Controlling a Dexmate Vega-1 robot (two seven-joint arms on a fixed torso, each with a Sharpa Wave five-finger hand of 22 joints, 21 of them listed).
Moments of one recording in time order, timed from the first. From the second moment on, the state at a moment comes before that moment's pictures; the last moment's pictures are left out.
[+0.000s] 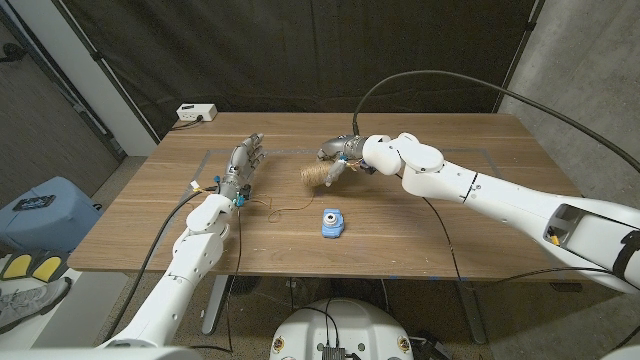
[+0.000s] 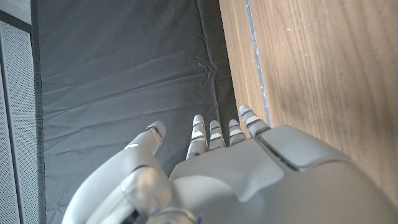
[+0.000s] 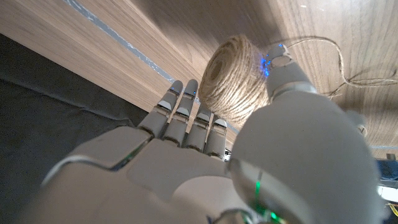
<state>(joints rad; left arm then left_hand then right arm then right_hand) 1.00 0.30 0.06 -1.42 -0.49 -0.19 -0.14 0.34 0.17 0.65 0.07 0.18 0.20 0.06 0.19 0.18 0.02 0.06 0.22 0.20 -0.05 0.11 0.19 0.17 0.07 0.10 0.22 0.18 -0.30 -0.64 -1.11 -1.77 -0.60 -0.31 0.42 1.00 -0.11 0.42 -0.16 0.23 0.60 -0.08 0.31 0.21 0.60 -0.07 0.45 0.34 0.46 -0.04 0.32 0.32 0.40 -0.01 0.21 0.17</state>
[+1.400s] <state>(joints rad) 0.95 0.32 0.09 -1.39 -0.48 -0.20 -0.18 0.39 0.17 0.69 -0.02 0.22 0.23 0.05 0.19 0.18 0.04 0.04 0.22 0.20 -0.04 0.09 0.18 0.17 0.09 0.09 0.21 0.18 -0.31 -0.69 -1.04 -1.86 -0.55 -0.31 0.39 1.00 -0.11 0.42 -0.15 0.22 0.63 -0.06 0.32 0.21 0.61 -0.06 0.47 0.34 0.49 -0.05 0.34 0.35 0.41 -0.01 0.21 0.17</state>
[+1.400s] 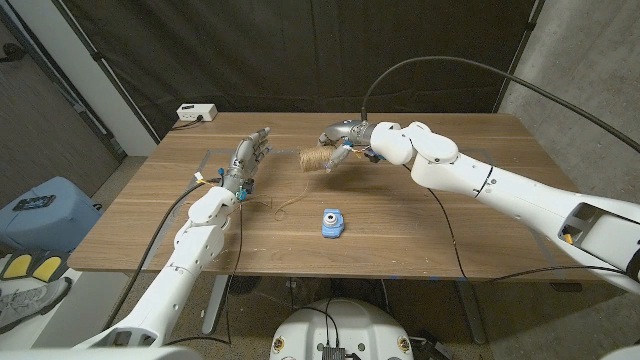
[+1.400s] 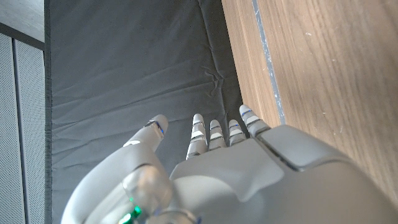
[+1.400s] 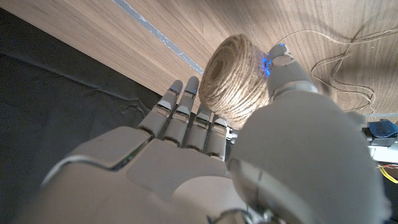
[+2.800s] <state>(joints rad) 0.97 0.35 0.13 -1.42 -0.46 -0.23 -0.14 0.46 0.14 0.69 -0.14 0.24 0.27 0.04 0.19 0.18 0.06 0.02 0.22 0.20 -0.01 0.06 0.19 0.17 0.10 0.07 0.21 0.18 -0.33 -0.75 -0.98 -1.94 -0.55 -0.35 0.36 0.99 -0.11 0.40 -0.15 0.22 0.64 -0.05 0.32 0.21 0.62 -0.05 0.47 0.34 0.52 -0.05 0.35 0.36 0.41 -0.01 0.21 0.18</state>
